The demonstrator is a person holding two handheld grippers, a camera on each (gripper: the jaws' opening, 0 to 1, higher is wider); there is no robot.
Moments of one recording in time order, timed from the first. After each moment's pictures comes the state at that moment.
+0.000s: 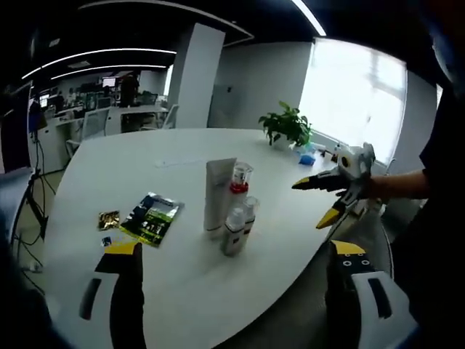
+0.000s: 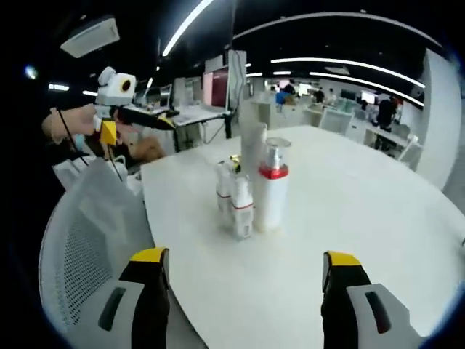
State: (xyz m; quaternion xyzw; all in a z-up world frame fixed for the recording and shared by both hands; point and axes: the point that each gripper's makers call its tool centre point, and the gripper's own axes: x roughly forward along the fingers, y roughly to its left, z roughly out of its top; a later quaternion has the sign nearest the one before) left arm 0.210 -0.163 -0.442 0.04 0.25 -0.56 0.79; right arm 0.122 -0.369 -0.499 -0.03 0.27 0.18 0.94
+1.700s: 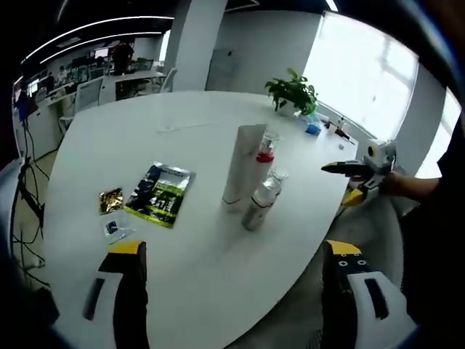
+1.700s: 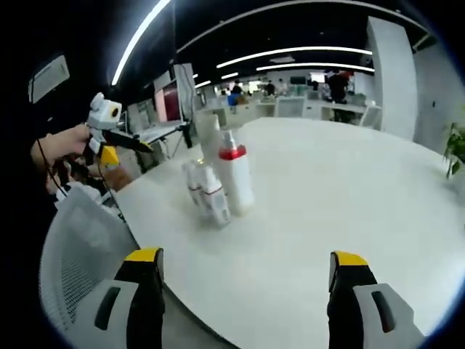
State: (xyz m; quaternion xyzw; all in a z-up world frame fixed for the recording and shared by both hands) left arm 0.264 -0.165 -0.477 0.10 0.35 -0.56 0.75; right arm 0.098 -0.391 -0.528 0.05 0.29 0.07 0.95
